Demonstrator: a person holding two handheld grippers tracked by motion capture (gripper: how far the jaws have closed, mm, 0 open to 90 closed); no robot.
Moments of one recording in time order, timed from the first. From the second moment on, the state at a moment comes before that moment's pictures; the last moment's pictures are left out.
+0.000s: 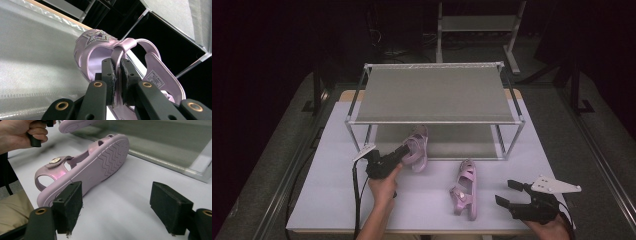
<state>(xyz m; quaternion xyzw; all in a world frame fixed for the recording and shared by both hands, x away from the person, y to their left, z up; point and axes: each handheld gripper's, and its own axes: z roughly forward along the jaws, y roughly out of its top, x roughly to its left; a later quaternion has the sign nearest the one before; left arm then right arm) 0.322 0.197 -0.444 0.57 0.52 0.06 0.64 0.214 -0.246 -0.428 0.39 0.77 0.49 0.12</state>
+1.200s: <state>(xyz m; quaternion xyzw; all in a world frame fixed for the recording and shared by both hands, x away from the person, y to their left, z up) 0.373 0.173 -0.436 0.59 0.51 0.08 0.62 0.217 -0.246 -0.429 0.39 0.77 0.49 0.12</state>
